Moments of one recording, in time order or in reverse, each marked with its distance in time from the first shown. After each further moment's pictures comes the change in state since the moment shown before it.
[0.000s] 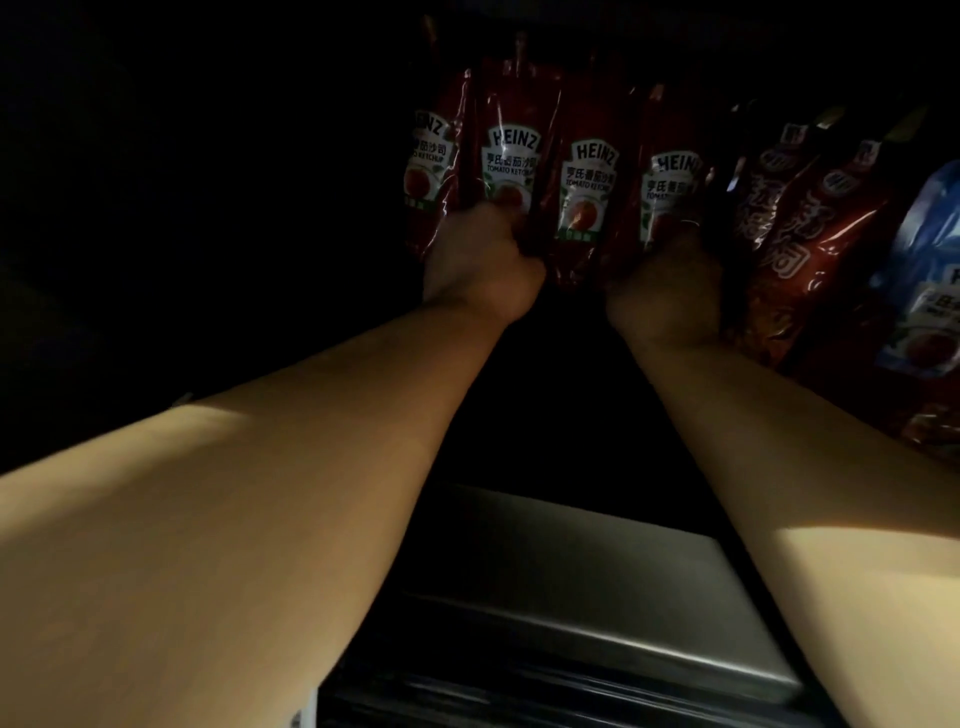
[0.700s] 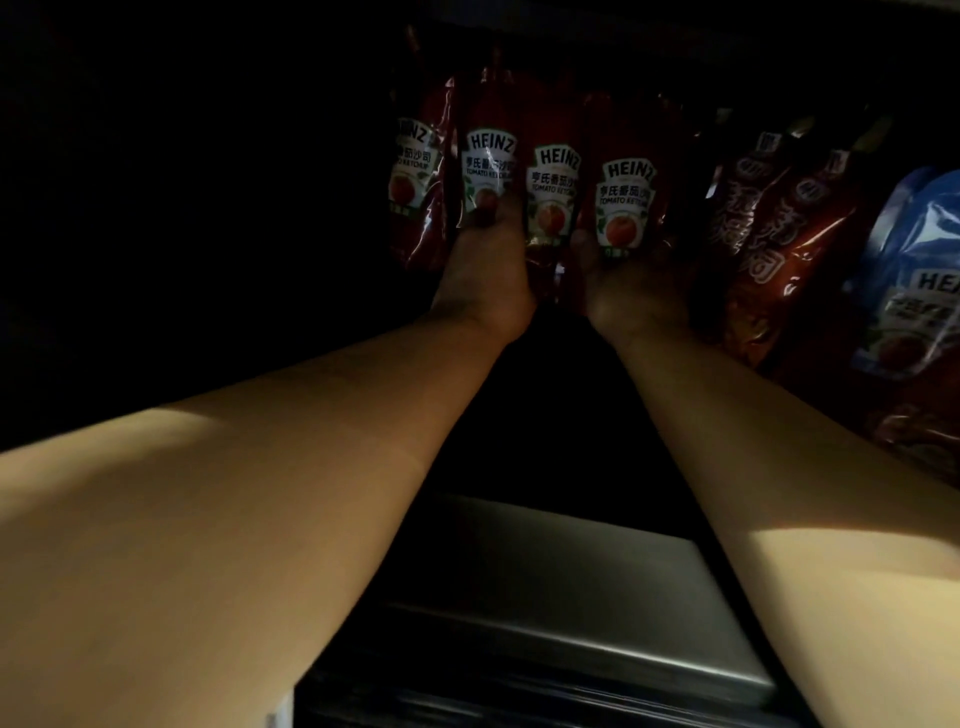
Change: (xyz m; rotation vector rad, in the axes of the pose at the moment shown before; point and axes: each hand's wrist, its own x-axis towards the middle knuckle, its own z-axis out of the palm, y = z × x) left_hand 0.001 0.005 0.019 0.079 -0.007 0.177; right_hand 0.012 0.002 0.012 -0.039 -0.148 0.045
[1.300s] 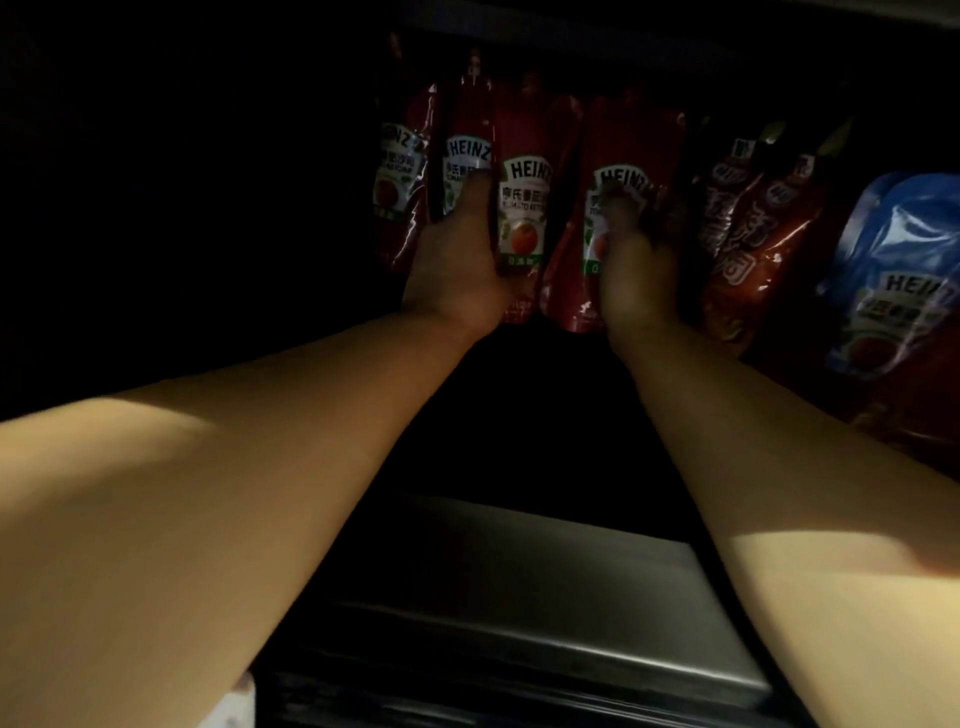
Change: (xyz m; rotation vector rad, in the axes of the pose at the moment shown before) left_hand -0.005 -0.002 -0.010 -0.237 0.080 -0.033; right_hand 0.010 -0.002 -0.004 0.918 0.106 -0.038
